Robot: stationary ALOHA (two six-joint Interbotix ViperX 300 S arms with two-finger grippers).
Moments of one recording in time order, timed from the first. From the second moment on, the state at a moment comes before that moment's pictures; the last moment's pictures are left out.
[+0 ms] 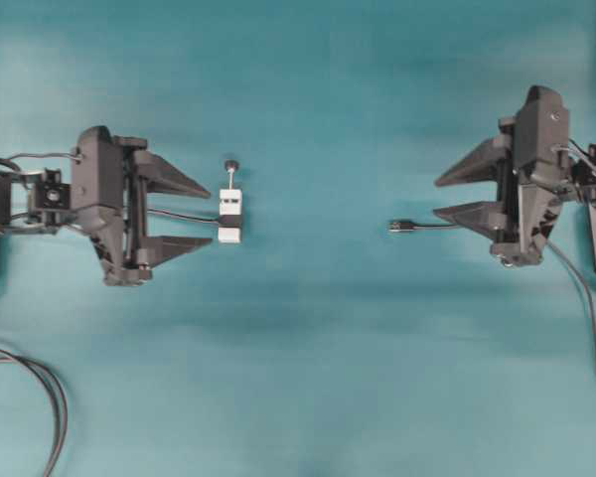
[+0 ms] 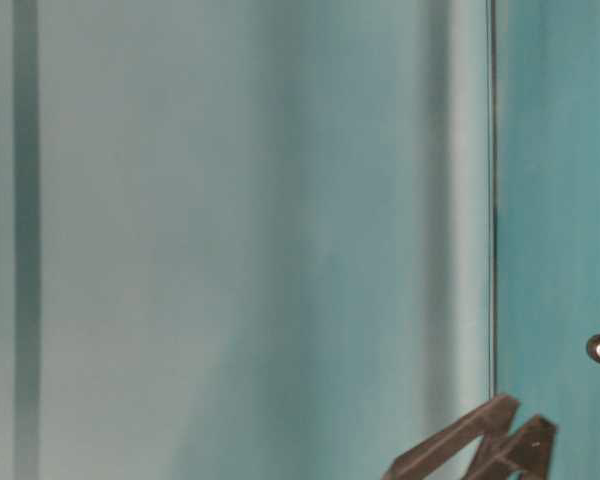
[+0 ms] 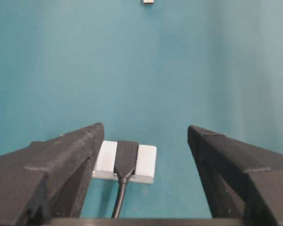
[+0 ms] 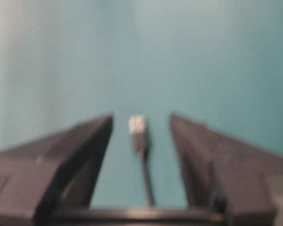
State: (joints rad) left arm 0.04 -0.15 1.09 0.00 -0.46 0.00; right arm -0.12 -0.49 1.23 -0.04 -0.21 0.18
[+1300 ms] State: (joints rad) left arm 0.12 -0.05 1.15 0.00 -0.45 0.13; right arm -0.12 -0.15 1.13 -0.04 -0.16 0.18
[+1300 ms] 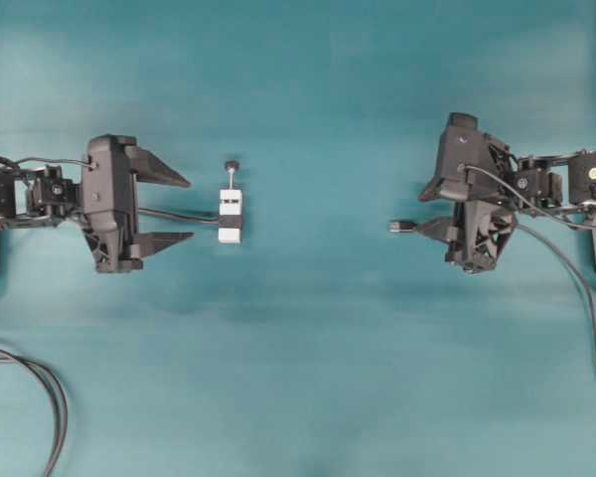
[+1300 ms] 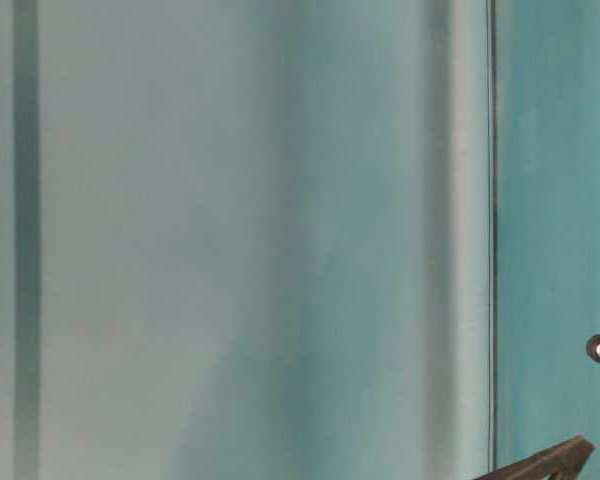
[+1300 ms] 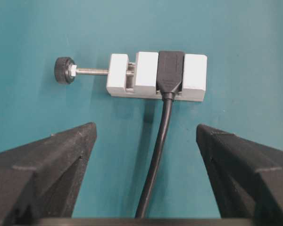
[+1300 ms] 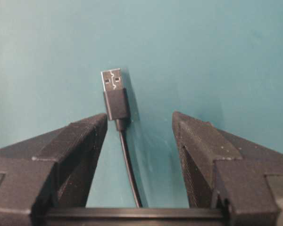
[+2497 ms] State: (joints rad) left arm 0.12 -0.03 1.13 0.00 -0.42 0.14; right arm -0.07 -0.06 1.07 -0.04 -0.08 0.19
